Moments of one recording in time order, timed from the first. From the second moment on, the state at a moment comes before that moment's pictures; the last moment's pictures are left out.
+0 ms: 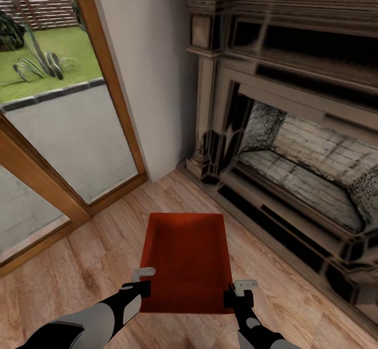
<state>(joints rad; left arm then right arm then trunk) -0.75 -0.10 -0.08 0.00 0.16 -0.02 0.18 -0.59 0.12 0.09 -0.07 0.02 -0.44 -0.16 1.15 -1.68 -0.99</state>
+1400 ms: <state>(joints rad) -0.75 -0.10 -0.08 0.00 0.17 -0.02 0.18 -0.59 0.12 0.09 -0.07 0.02 -0.44 -0.16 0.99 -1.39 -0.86</state>
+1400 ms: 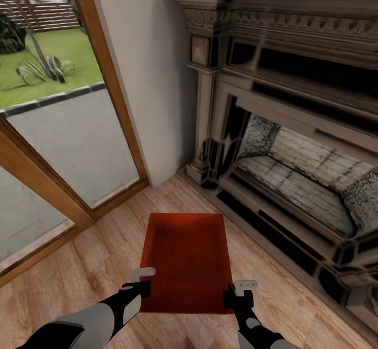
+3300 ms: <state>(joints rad) -0.75 -0.10 -0.09 0.00 0.16 -0.02 0.17 -0.58 0.12 0.12 -0.06 -0.02 -0.45 -0.17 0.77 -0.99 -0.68</state>
